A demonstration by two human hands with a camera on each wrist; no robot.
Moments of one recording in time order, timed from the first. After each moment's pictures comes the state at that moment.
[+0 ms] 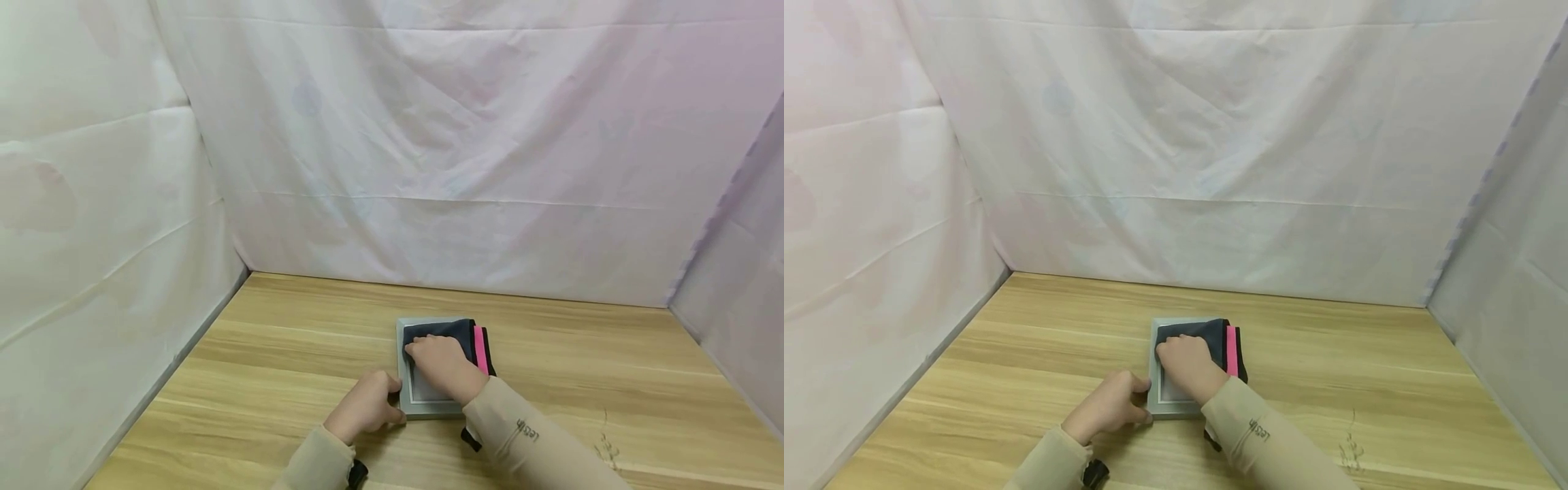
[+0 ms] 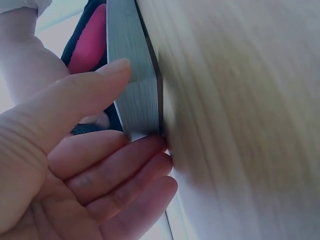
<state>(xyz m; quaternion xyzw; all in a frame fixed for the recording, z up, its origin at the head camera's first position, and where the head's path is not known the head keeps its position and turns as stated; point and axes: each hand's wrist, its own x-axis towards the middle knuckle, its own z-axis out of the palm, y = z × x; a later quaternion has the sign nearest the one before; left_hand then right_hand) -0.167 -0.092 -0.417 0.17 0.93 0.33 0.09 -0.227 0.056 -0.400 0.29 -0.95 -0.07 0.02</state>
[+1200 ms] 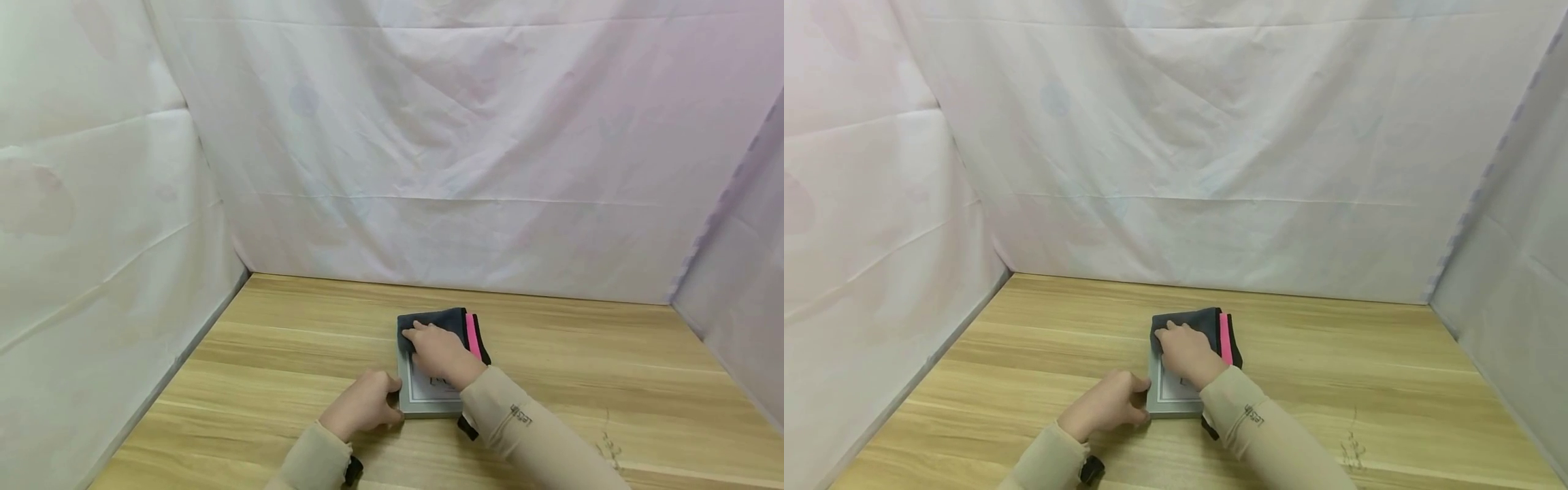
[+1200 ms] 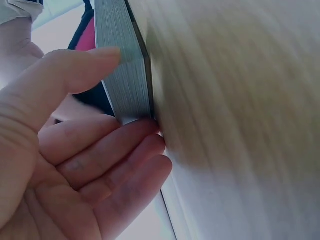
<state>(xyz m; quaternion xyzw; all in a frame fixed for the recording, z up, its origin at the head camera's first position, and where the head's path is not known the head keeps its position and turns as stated) -0.170 -0.098 -0.419 0.21 0.94 0.27 0.08 -0.244 0.056 -0.395 0.25 -0.96 0.06 -0.06</state>
